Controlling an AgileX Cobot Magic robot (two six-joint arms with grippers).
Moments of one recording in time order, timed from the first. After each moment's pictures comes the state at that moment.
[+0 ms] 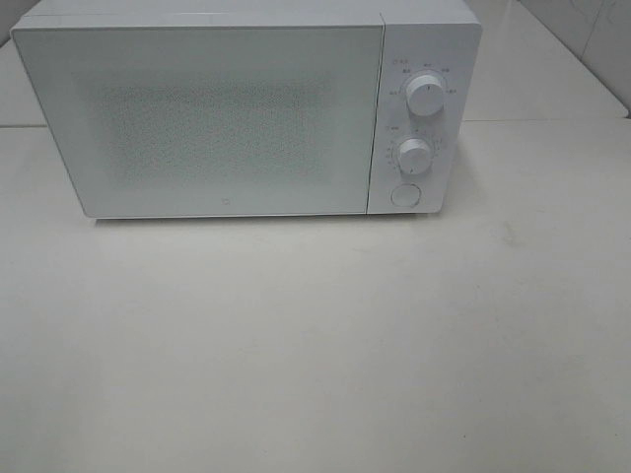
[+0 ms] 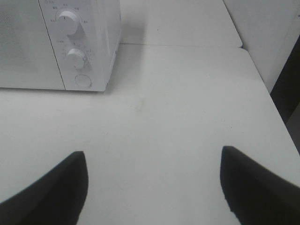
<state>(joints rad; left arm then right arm) 0.10 0.00 -0.52 -0.15 1.09 0.13 0.09 0.04 -0.54 -0.07 0.93 0.08</state>
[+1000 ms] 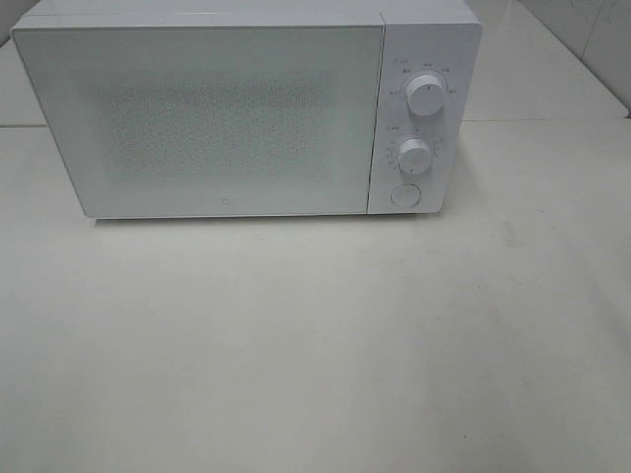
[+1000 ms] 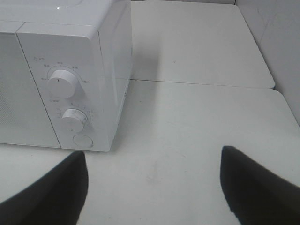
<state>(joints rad) 0.10 0.00 -0.52 -0.15 1.09 0.13 0.09 0.76 -0.54 -0.06 0.19 0.08</state>
